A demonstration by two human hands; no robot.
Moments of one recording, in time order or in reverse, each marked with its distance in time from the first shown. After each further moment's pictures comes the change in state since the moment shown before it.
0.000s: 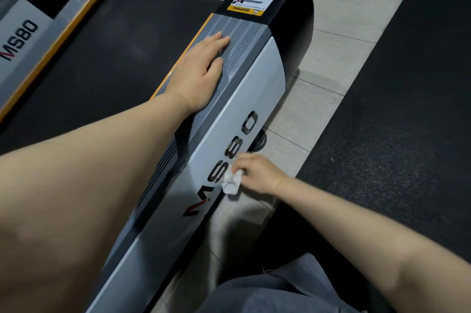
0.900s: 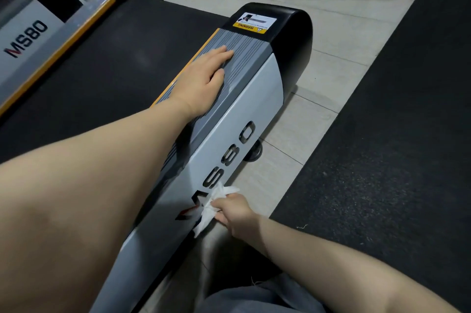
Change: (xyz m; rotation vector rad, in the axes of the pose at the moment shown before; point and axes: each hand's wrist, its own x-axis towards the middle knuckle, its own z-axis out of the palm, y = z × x) left_hand -0.001 0.000 0.000 -0.018 0.019 -0.017; right_hand -0.018 -0.063 0.070 1.250 0.195 0.799
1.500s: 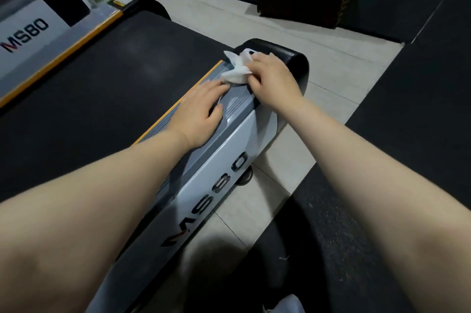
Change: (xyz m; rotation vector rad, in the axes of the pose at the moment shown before) left_hand 0.005 -0.004 0.003 0.061 0.025 0.015; right_hand 0.015 -0.333 -0.019 -1.570 0.345 -1.305
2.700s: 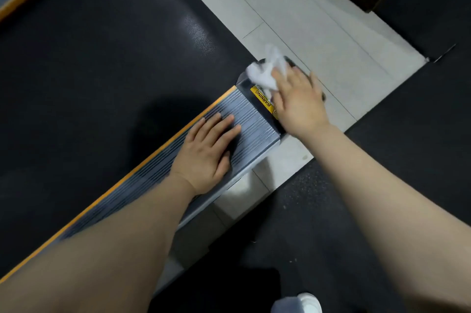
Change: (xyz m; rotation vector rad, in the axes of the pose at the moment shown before) left_hand 0.008 -0.007 -0.008 0.056 -0.156 -0.024; right_hand 0.065 0.023 -0.027 -0.173 -0.477 0.224
